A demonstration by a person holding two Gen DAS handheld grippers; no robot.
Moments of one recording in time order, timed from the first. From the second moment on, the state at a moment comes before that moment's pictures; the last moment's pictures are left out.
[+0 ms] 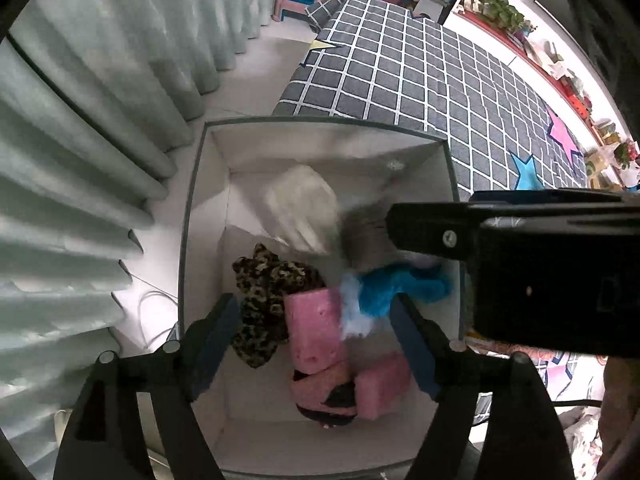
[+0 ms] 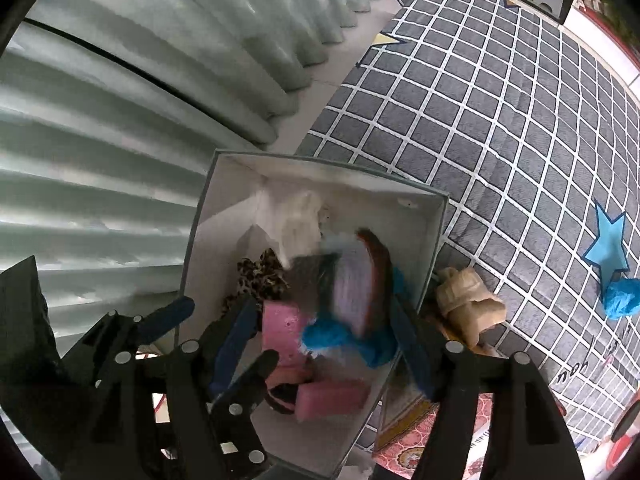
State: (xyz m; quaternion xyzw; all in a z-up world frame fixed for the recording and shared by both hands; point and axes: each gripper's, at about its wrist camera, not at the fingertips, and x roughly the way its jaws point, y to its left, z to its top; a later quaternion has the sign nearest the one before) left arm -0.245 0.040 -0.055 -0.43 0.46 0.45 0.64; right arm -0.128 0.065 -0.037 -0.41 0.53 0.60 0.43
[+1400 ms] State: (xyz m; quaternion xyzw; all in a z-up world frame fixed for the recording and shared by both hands) left arm -0.164 0.021 -0.045 -0.46 0.49 0.39 0.63; right arm 0.026 0.080 -0.199 -0.33 0.76 0.46 0.32
